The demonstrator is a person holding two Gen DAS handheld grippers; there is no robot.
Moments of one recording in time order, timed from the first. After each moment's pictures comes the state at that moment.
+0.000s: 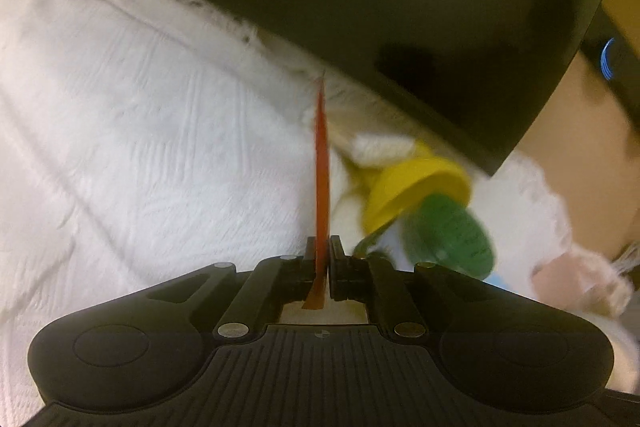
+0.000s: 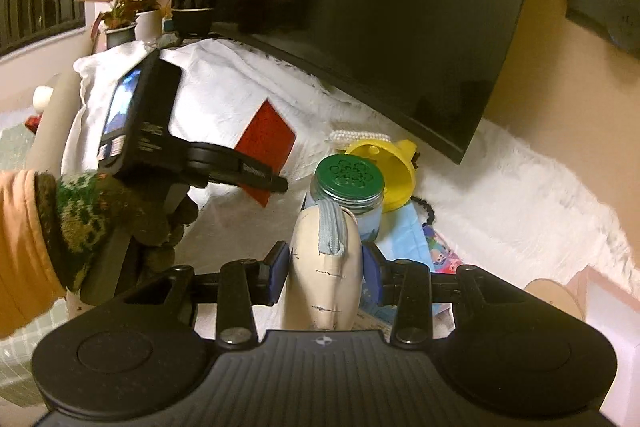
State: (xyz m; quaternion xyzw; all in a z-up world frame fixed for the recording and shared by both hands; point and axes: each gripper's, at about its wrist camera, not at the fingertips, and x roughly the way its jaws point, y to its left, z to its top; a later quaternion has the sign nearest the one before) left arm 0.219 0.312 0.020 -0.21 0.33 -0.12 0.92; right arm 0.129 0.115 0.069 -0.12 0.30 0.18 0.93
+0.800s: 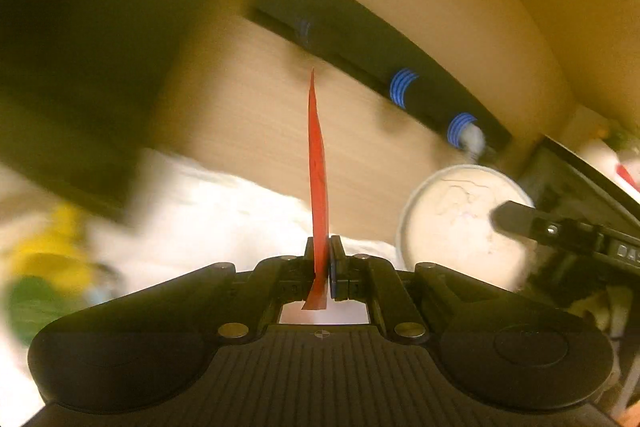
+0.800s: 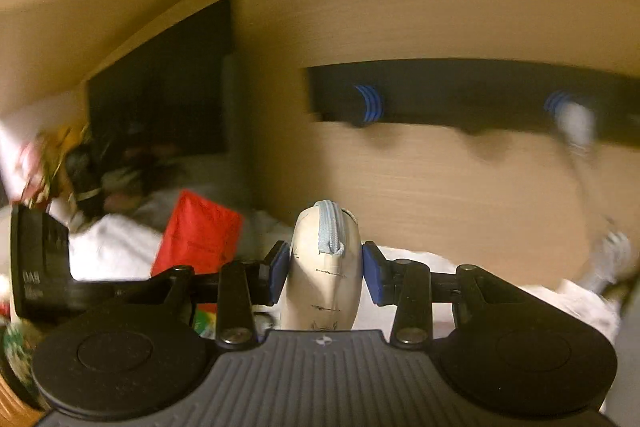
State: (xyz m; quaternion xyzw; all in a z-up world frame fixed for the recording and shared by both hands) left arm 0.189 0.126 0.156 -0.16 0.28 -0.38 0.87; right arm 0.084 -0.108 0.194 0.07 0.18 0.04 0.98
